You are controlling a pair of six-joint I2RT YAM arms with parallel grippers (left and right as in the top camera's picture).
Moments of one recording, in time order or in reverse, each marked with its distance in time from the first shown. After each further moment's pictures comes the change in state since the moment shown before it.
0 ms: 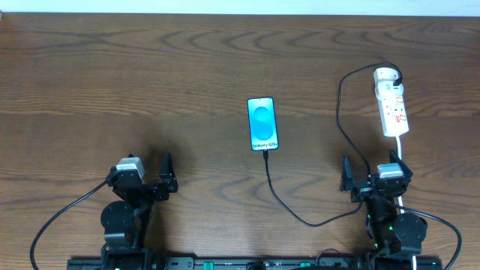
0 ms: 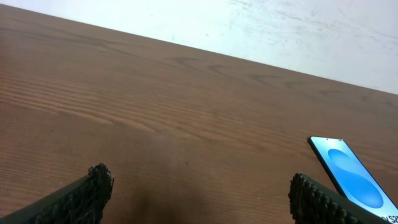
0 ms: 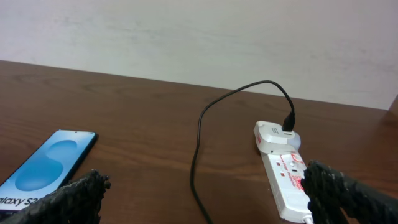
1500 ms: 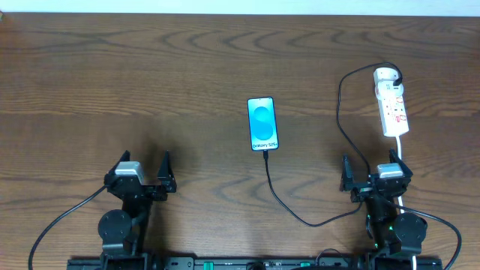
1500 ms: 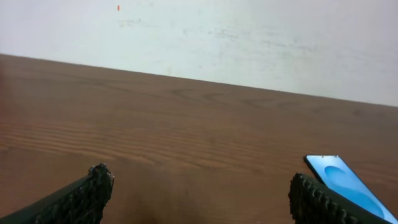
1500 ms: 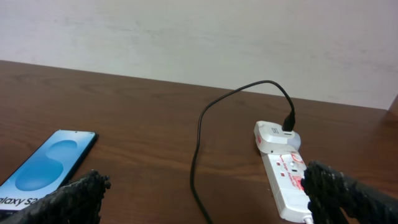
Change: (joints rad) left arm -0.001 -0.120 0.000 -0.001 0.004 0.072; right arm 0.000 0.000 0.000 0.000 0.000 0.000
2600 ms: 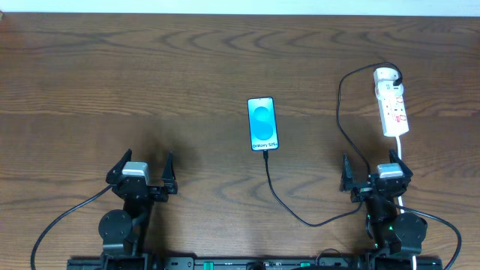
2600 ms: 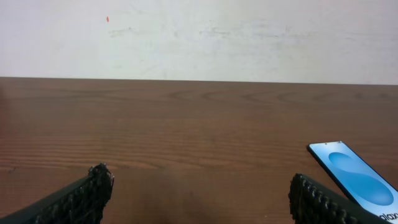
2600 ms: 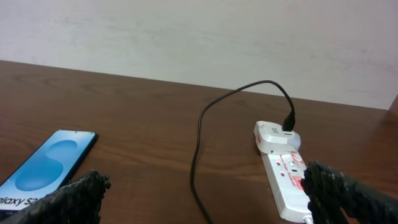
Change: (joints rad) left arm -0.011 0.000 0.000 0.003 0.018 0.103; right arm 0.000 0.000 0.000 0.000 0.000 0.000
